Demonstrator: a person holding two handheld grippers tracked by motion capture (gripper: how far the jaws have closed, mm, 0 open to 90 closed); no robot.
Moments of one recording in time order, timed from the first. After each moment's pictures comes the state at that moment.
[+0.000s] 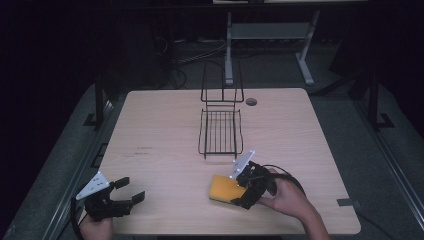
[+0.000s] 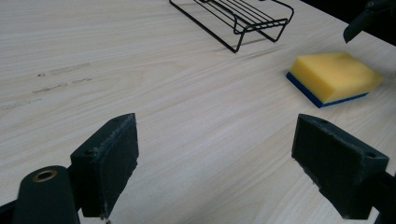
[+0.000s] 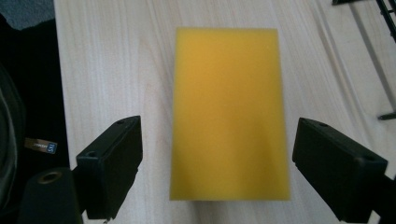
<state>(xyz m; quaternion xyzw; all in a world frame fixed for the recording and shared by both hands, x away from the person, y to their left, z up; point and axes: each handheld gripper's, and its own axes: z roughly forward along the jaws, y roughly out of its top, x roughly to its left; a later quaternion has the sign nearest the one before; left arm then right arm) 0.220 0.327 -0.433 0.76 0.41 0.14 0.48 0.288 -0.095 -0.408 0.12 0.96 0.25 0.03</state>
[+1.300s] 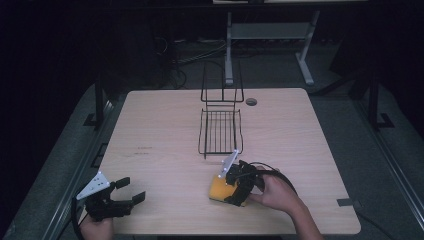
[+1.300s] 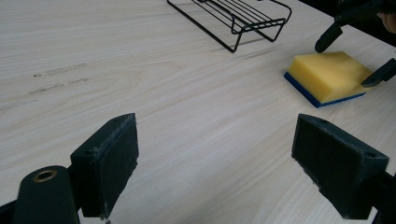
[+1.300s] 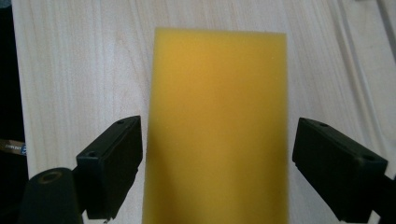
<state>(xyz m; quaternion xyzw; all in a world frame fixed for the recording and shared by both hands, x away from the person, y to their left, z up) 0.220 0.327 -0.433 0.76 0.41 0.14 0.49 0.304 -0.068 -0.427 0.11 0.97 0.21 0.02</state>
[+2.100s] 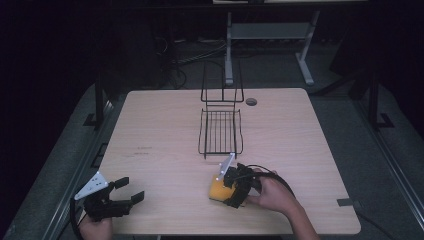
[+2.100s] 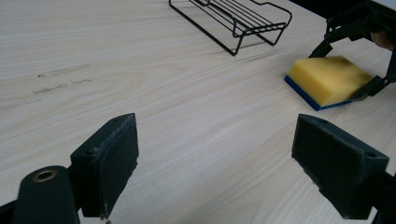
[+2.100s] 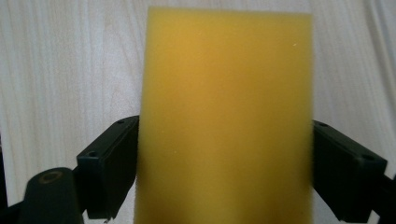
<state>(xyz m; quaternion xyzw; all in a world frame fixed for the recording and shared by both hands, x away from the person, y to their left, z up) 0.219 0.329 -0.433 0.75 0.41 0.14 0.49 0.305 -0.062 -0.443 0.11 0.98 0.19 0.02</state>
